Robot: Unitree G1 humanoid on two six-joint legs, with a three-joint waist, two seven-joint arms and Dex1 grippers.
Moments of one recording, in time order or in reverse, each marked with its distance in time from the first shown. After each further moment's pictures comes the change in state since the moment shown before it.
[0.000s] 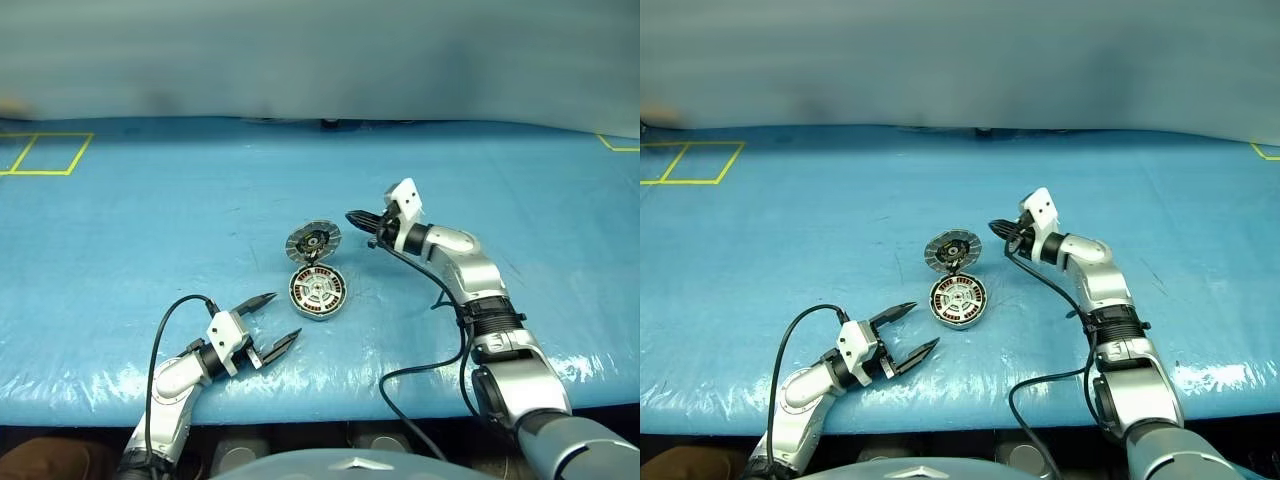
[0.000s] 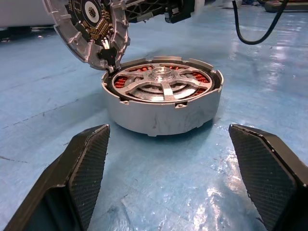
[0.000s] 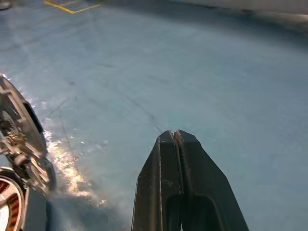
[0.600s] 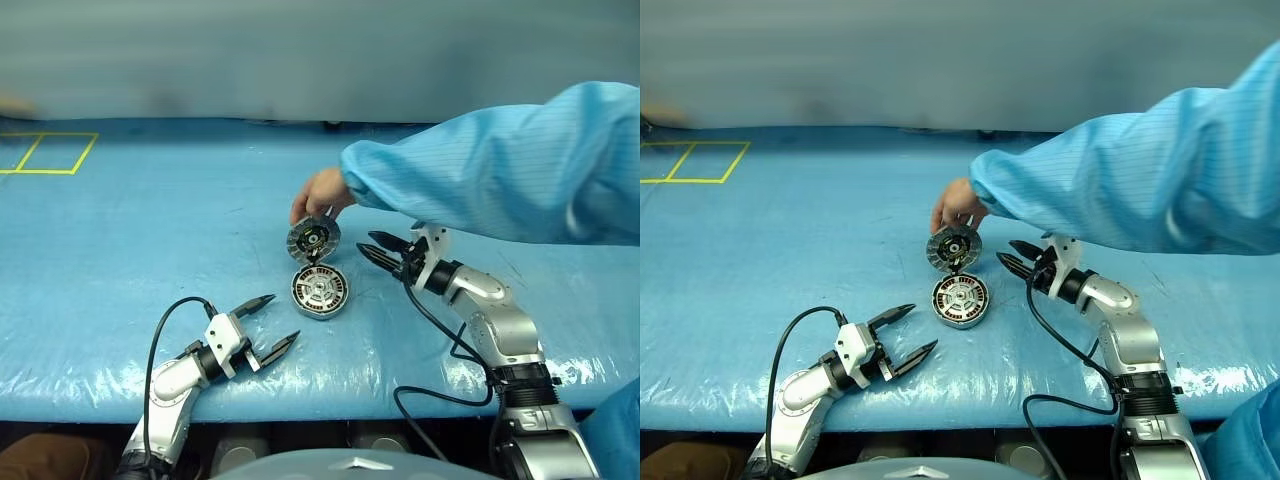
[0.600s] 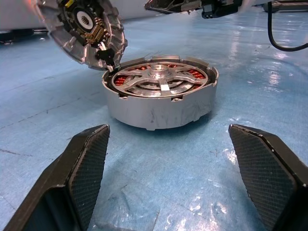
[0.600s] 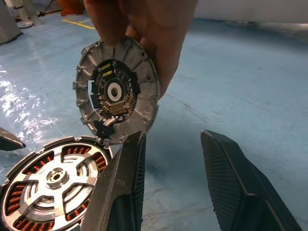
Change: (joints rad) left arm 0.006 -0.002 0.010 0.016 -0.002 -0.022 -0.019; right arm 0.380 -0.059 -0.058 -0.478 0.108 0.090 -0.087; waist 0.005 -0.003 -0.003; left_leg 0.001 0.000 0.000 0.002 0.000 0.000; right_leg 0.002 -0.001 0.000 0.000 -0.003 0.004
